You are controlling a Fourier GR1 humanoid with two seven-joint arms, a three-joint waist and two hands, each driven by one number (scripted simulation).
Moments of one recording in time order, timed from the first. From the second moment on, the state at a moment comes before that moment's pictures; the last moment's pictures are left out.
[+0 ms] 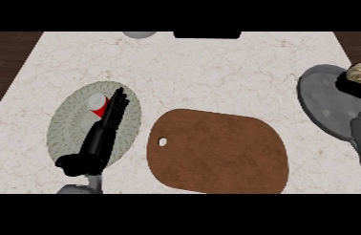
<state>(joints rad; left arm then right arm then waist) -0.02 0.06 -0.18 -1.57 0.02 0.06 -0.12 -0.53 -0.42 -0.42 -0.87 0.89 -0.80 0.21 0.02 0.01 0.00</state>
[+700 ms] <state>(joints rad) -0.06 0.06 -0.18 -1.57 0.02 0.04 -0.10 -0.68 -0.59 -0.53 -0.37 0.70 -0.45 0.01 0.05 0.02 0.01</state>
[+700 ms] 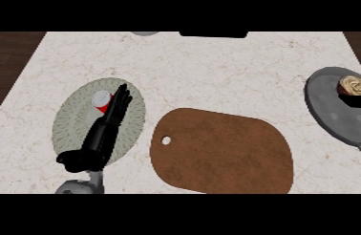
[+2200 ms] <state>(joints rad) -0.01 0.07 -0.14 -1.61 0.02 0.03 -0.08 -0.43 -0.64 -0.83 -0.41 0.17 0.10 -0.60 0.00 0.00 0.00</state>
